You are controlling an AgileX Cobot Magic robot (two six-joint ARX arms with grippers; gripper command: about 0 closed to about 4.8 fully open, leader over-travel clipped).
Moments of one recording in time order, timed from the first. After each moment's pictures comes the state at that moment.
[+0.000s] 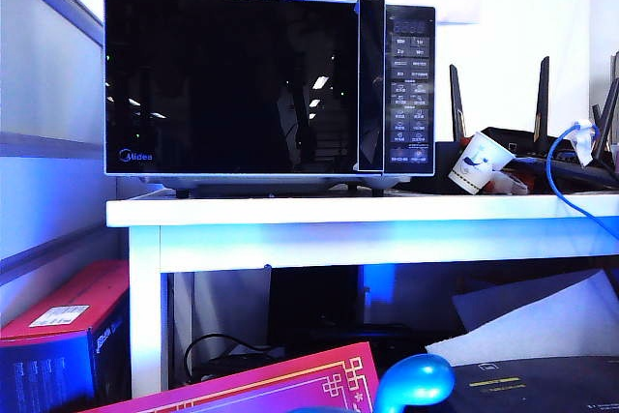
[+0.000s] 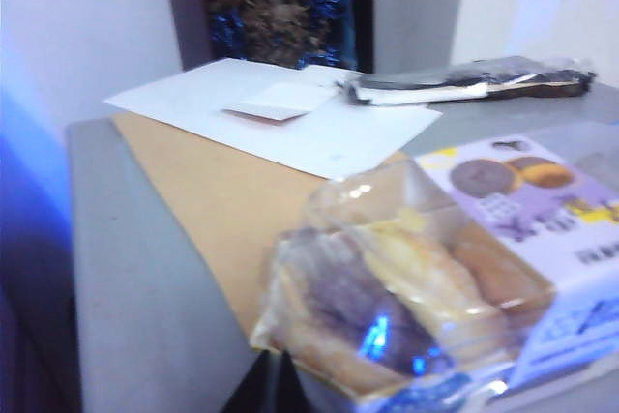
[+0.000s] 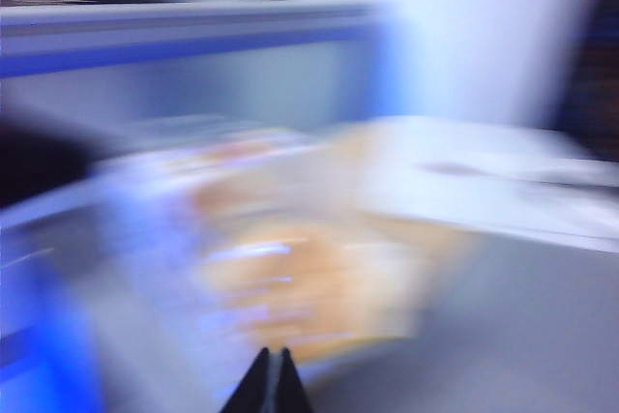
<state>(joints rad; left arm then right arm) -0.07 1.83 1.90 -0.13 0.27 0.05 0.46 2.23 2.40 -0.08 -0.36 -0.03</state>
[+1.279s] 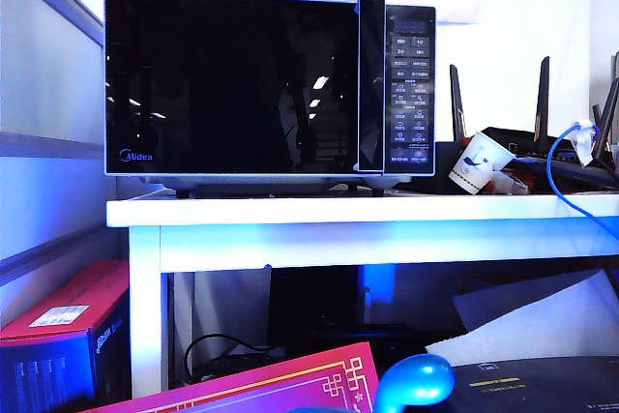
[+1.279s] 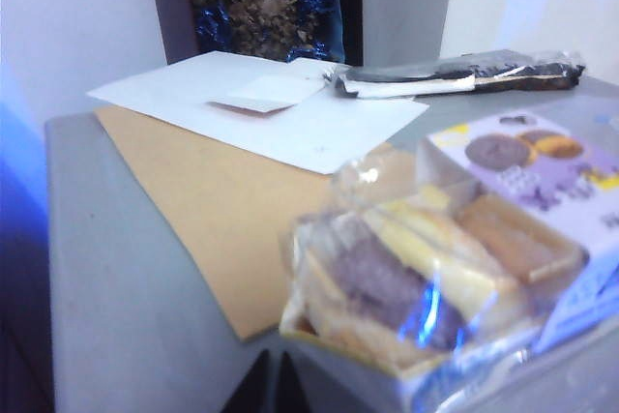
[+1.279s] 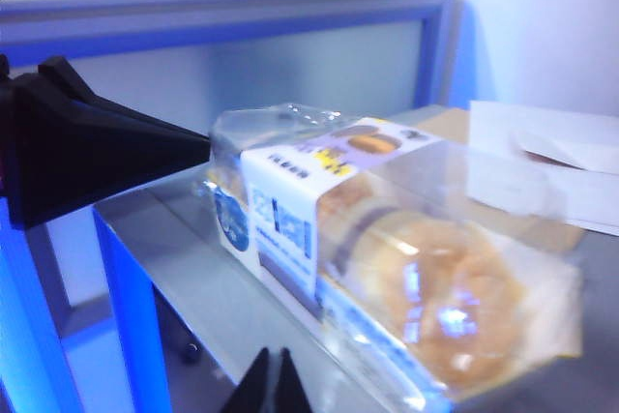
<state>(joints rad) -0.07 1.84 1.90 -0.12 0.29 0.05 0.46 2.27 2.51 -0.21 -0.52 -0.05</state>
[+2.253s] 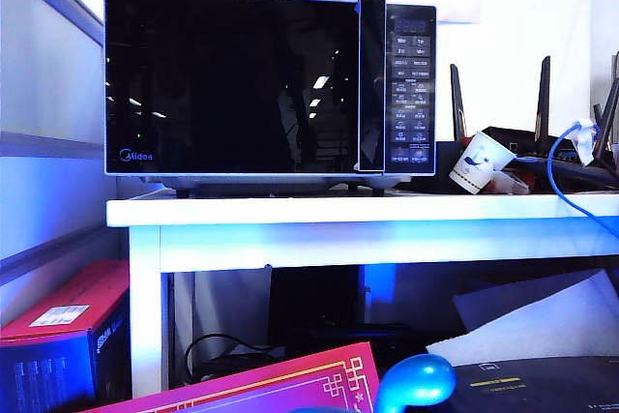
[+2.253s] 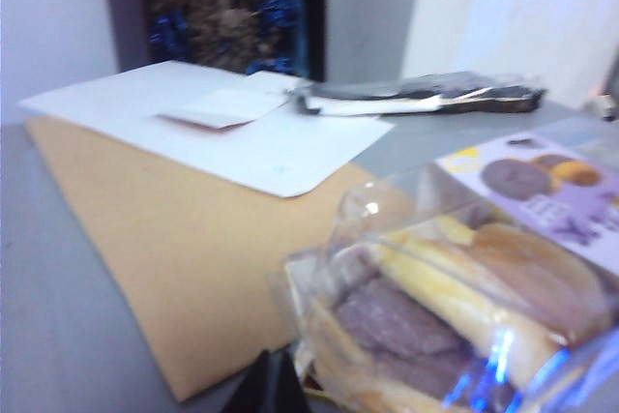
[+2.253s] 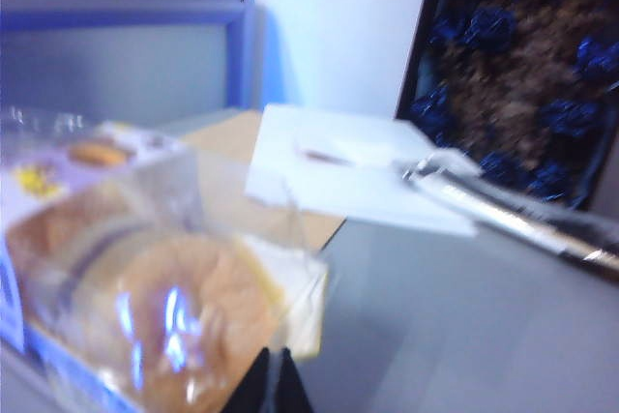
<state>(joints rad) -0.08 1.92 1.95 -0.06 0.39 -0.02 0.46 2.32 2.53 -0.14 -0.21 -0.12</state>
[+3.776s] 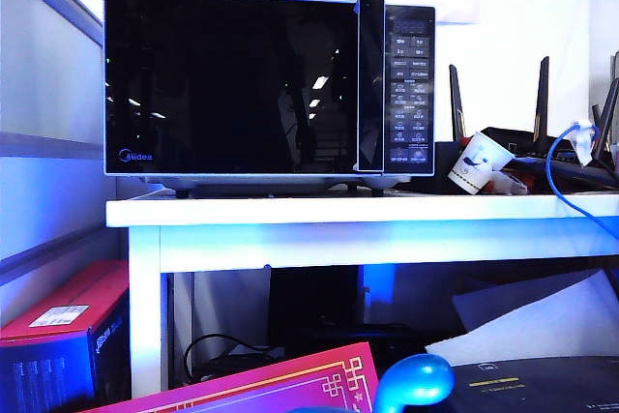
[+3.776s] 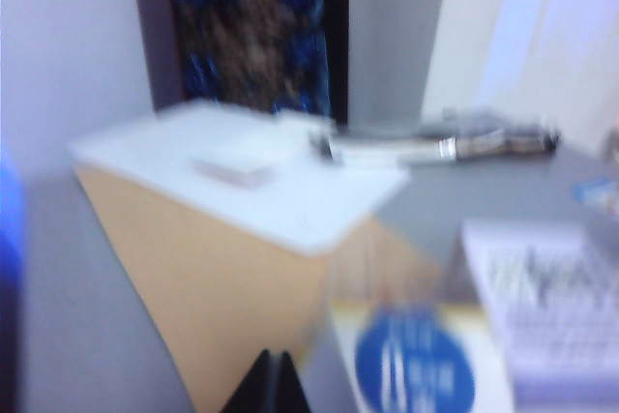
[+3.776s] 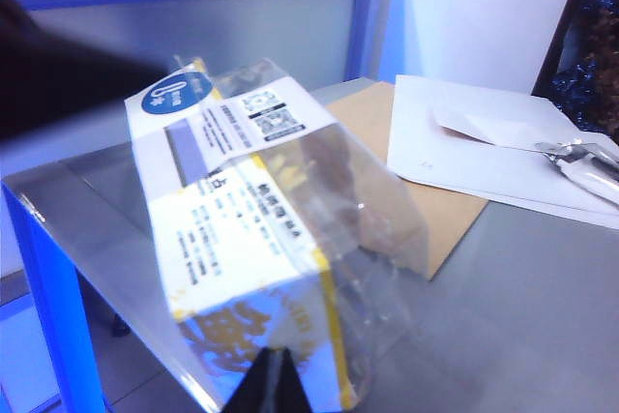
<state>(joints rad) -0.09 1.93 2.07 -0.13 0.30 -0.02 0.47 2.28 2.59 -0.35 -0.39 -0.14</state>
